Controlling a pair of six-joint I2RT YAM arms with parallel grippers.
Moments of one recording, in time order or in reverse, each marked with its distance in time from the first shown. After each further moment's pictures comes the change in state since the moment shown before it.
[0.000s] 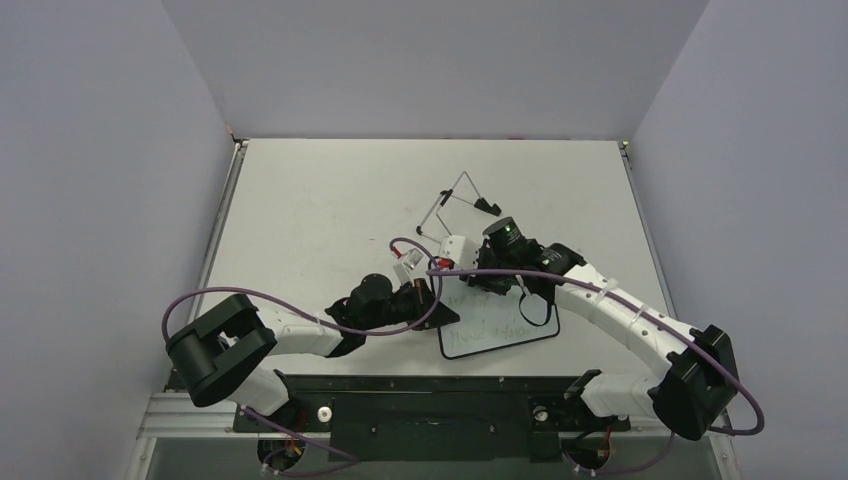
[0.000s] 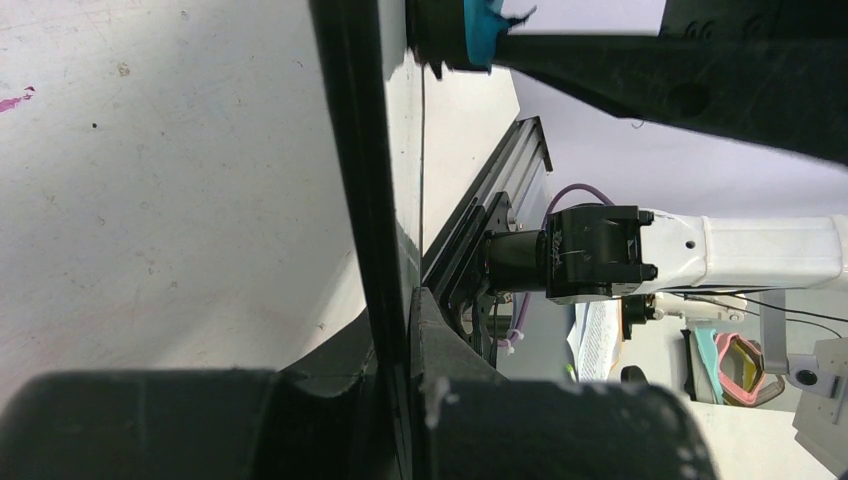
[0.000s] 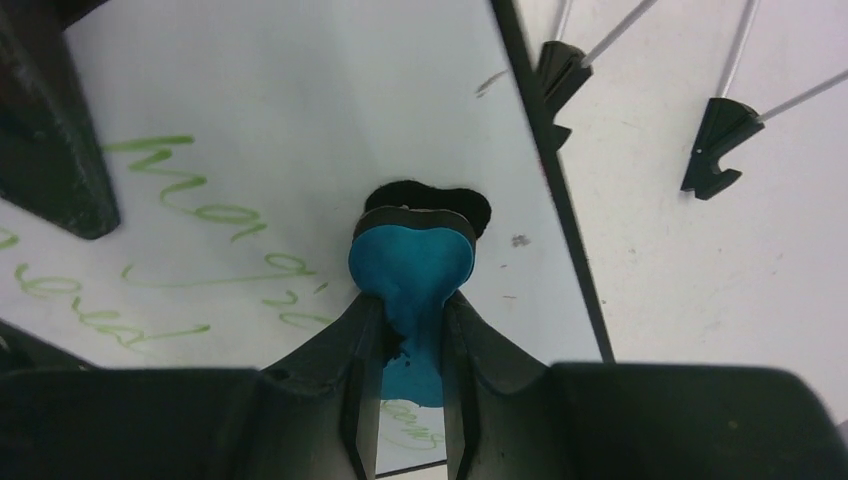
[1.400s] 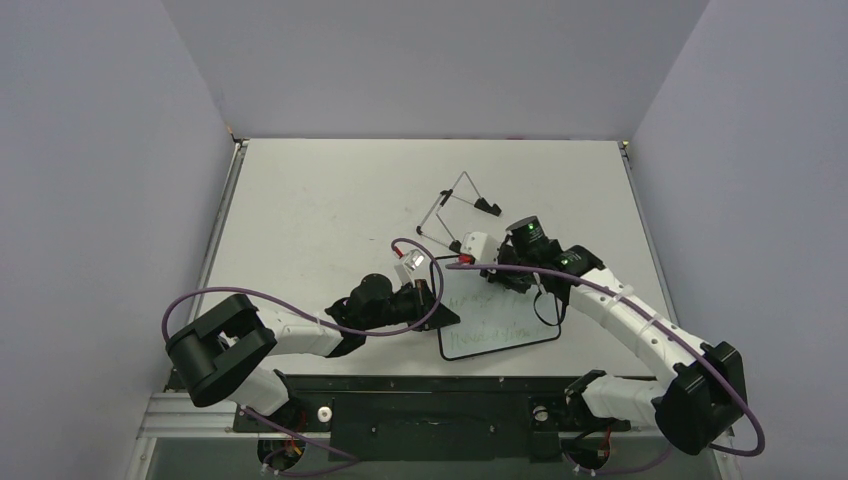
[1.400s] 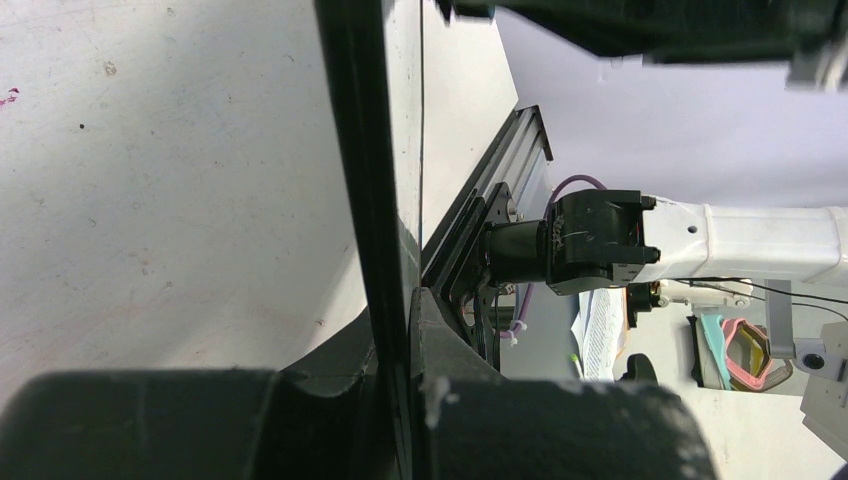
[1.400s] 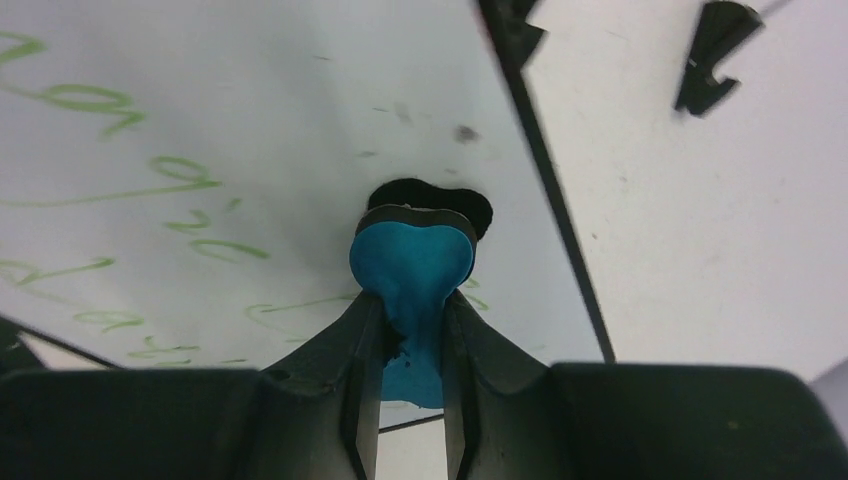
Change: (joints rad) left arm 0.000 0.000 0.000 0.003 0.019 0.021; right arm -0.105 -0.055 -0.050 -0.031 -0.008 -0.056
